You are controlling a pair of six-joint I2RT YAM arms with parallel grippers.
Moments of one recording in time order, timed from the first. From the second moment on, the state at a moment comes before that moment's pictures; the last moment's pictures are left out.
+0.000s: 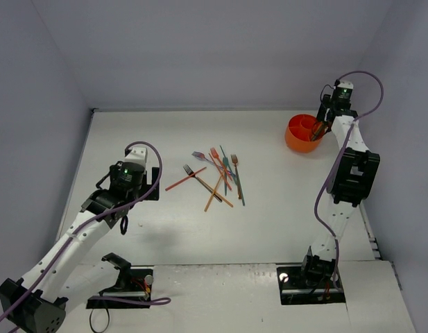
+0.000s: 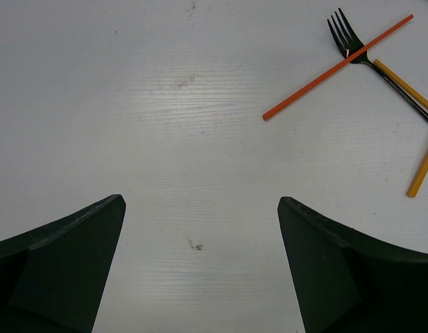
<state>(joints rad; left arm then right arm) -0.47 0.91 0.85 -0.69 -0.38 -0.26 -0.22 2.16 1.84 -0.30 0.12 0.07</state>
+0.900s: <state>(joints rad) -0.47 0.97 0.87 -0.69 -0.26 -0.30 0.02 1.54 1.59 -0.30 0.03 0.08</state>
